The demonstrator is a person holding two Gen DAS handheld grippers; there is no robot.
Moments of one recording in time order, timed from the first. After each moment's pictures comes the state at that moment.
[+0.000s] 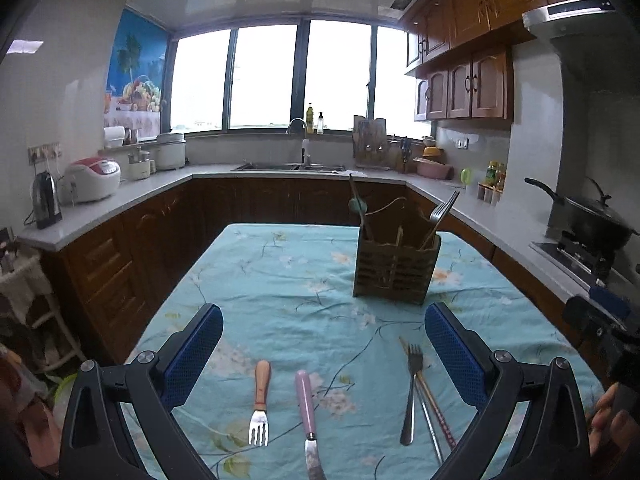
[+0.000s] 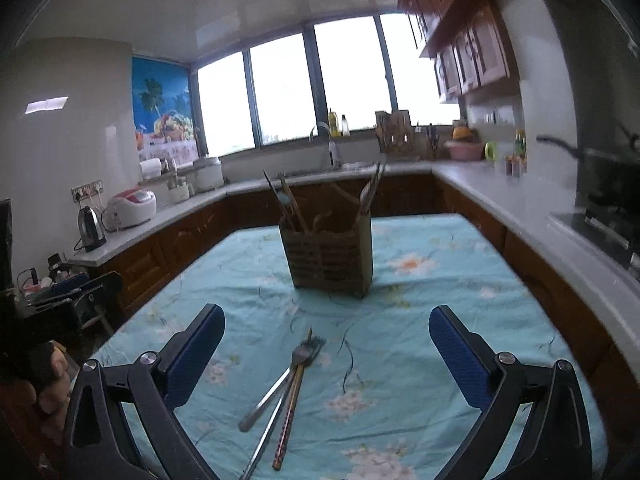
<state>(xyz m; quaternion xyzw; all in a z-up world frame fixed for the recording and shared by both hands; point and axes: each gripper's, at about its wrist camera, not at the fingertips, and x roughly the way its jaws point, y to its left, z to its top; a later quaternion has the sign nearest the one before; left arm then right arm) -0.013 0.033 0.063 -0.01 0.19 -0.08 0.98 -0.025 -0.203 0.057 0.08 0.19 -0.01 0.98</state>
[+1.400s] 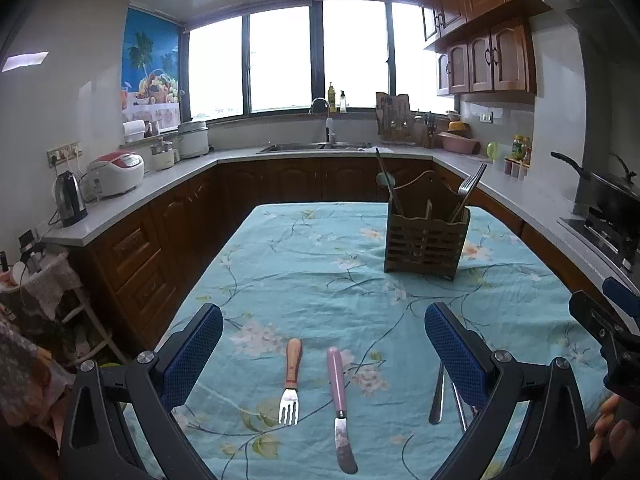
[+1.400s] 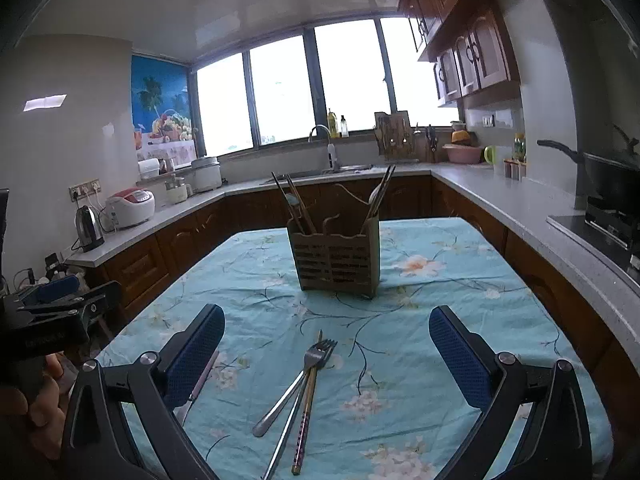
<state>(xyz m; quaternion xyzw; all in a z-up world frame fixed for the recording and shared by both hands) 0.000 0.033 0.062 0.02 0.23 -0.03 0.97 -0.019 -0.182 0.046 0.08 0.20 -0.01 0.98</state>
